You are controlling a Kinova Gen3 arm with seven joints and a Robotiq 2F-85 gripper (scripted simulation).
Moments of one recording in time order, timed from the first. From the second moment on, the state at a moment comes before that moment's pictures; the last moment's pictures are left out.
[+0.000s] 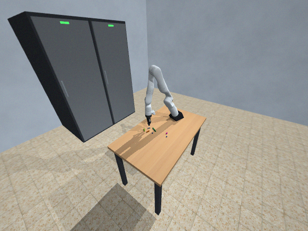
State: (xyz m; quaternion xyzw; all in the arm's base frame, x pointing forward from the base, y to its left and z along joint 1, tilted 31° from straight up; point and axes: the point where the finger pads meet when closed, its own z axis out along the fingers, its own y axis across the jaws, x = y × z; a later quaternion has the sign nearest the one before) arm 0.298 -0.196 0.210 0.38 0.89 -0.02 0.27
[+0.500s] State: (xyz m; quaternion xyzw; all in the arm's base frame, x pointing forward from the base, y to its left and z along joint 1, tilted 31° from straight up) arm 0.299 -0.198 0.206 0.38 0.88 -0.02 0.27
